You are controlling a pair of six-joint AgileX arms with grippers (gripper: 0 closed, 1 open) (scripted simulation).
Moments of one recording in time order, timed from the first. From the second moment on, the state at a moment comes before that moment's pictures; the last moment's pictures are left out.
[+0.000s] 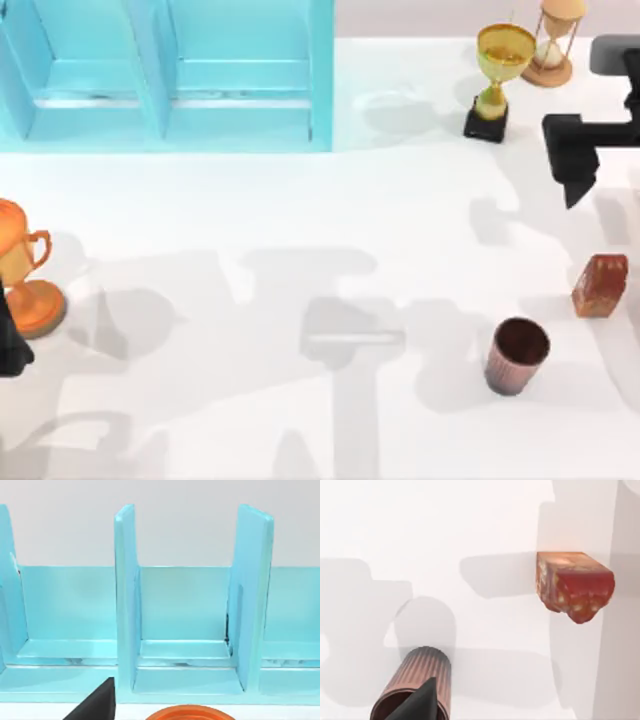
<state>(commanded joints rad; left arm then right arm) 0.00 0.00 0.00 0.00 0.00 0.00 0.25 1.76 1.57 -1.27 0.01 0.26</state>
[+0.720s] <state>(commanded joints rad) 0.00 0.00 0.00 0.00 0.00 0.00 0.47 1.68 1.30 -1.19 0.00 0.48</state>
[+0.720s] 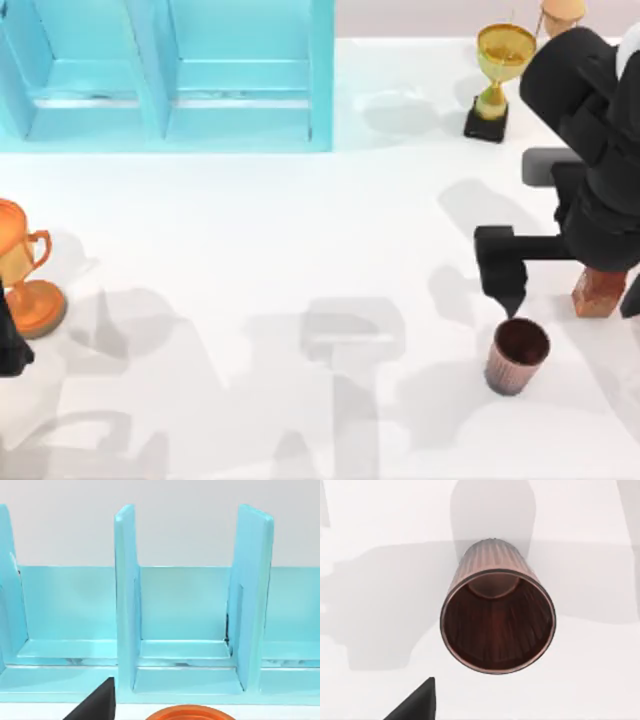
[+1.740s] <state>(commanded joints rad) 0.00 0.00 0.00 0.00 0.00 0.00 0.48 1.76 1.07 -0.88 0.00 0.49</state>
